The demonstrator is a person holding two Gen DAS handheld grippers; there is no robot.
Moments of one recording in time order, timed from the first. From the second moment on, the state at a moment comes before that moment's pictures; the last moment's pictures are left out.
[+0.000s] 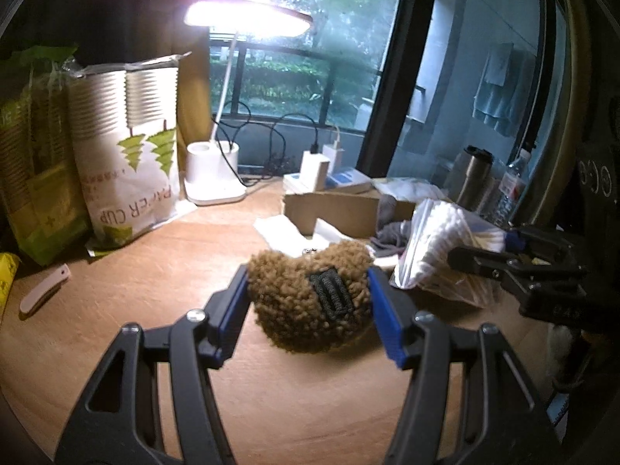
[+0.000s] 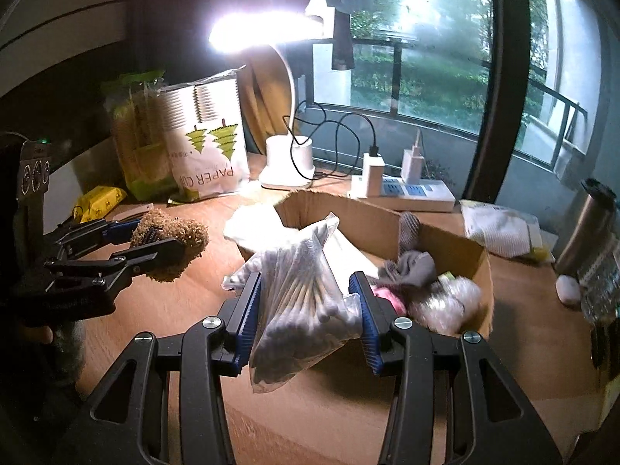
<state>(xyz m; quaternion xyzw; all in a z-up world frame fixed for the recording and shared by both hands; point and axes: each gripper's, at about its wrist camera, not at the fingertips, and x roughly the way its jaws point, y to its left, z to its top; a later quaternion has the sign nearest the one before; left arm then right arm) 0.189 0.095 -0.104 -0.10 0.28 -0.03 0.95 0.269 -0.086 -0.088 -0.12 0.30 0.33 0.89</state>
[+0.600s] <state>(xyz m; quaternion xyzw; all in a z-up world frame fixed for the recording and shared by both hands) 0.213 0.130 -0.118 -0.13 0.28 -0.01 0.95 0.323 -0.031 -0.098 -0.14 0.30 0.34 0.88</state>
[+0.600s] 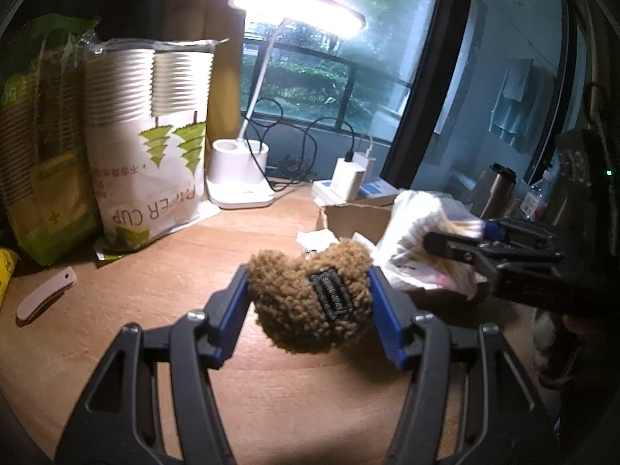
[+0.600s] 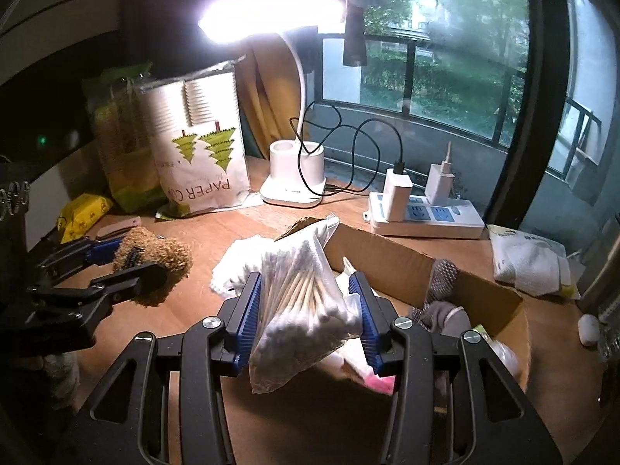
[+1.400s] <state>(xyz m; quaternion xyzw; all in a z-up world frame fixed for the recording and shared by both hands) 0.230 0.129 -0.127 -0.13 0.30 0.00 0.95 0.365 -0.022 -0.133 -0.13 0.35 0.34 0.86</state>
